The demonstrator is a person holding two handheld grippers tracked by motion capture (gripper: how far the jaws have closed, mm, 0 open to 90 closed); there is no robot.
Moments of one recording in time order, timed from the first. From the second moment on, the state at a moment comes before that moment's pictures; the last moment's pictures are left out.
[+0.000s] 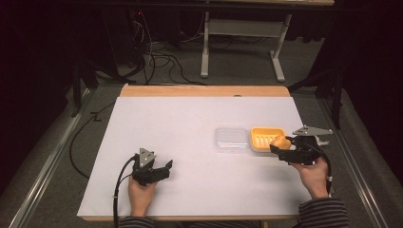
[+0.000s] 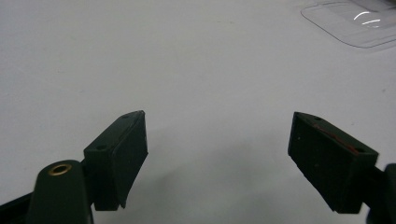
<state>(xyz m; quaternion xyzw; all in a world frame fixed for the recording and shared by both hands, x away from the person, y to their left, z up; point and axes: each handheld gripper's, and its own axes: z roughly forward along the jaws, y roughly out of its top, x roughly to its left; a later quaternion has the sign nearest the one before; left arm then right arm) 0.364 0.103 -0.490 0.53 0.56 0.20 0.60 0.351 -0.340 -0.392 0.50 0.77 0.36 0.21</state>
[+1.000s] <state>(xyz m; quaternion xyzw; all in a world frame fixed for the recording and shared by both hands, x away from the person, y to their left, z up) 0.364 0.104 -0.489 0.53 0.56 0.20 0.60 0.393 -0.350 -0.406 0.54 0.76 0.32 0.19</state>
